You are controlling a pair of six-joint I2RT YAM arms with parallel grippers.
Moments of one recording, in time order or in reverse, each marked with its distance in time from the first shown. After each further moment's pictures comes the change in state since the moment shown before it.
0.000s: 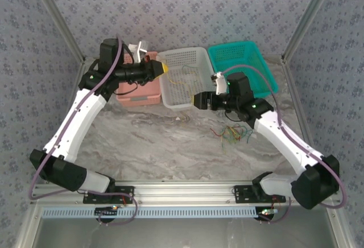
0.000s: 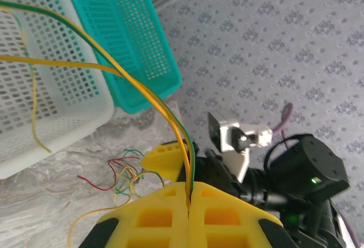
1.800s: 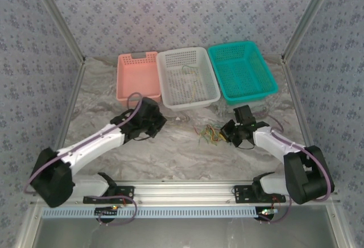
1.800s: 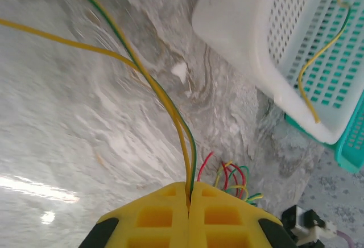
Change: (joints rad) left arm -0.295 -0.200 -0.760 0.173 -0.727 -0.662; right arm -0.192 0.015 -0.508 0.035 0.164 0.717
